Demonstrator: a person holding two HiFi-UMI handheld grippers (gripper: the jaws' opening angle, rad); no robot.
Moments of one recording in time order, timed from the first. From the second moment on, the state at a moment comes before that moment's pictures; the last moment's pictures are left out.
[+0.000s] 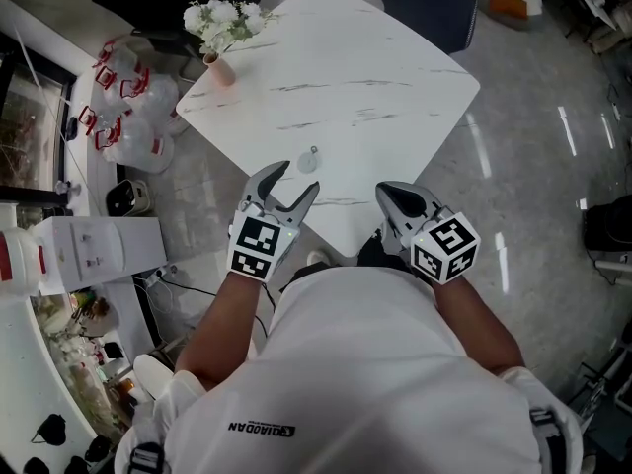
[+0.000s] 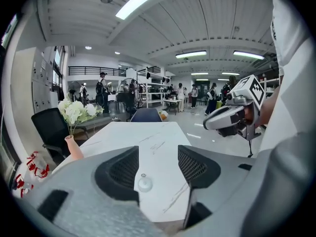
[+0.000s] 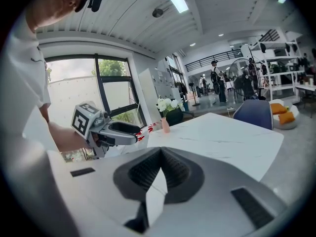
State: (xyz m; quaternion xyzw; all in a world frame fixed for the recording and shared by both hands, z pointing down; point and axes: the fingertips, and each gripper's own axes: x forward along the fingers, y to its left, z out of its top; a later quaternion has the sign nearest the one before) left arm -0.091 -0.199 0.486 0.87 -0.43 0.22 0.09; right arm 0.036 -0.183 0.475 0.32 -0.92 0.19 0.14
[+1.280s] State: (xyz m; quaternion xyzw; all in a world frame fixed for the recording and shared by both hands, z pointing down) left arm -0.101 -0.259 0.684 0.81 -0.39 0.39 0.21; right arm 0.054 -0.217 0.517 0.30 -0.91 0.23 0.17
